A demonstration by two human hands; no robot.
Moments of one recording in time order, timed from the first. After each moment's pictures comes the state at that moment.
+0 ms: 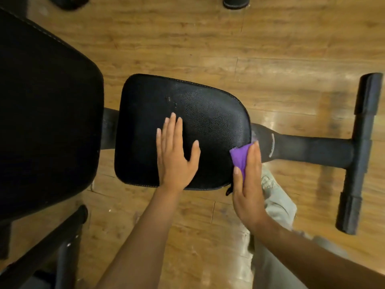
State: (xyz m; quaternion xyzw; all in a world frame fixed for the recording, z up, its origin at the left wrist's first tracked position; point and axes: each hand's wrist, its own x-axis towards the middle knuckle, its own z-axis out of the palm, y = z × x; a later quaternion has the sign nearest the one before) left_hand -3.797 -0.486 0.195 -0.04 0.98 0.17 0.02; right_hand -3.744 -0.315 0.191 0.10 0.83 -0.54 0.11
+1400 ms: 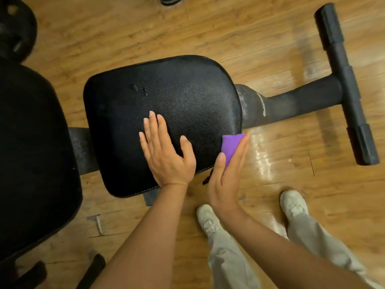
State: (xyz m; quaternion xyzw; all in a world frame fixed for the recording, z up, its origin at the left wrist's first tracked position) left_hand -3.771 -0.503 0.167 0.03 0.98 0.18 -0.08; right_hand -3.701 -0.427 0.163 0.33 0.74 -0.57 -0.11
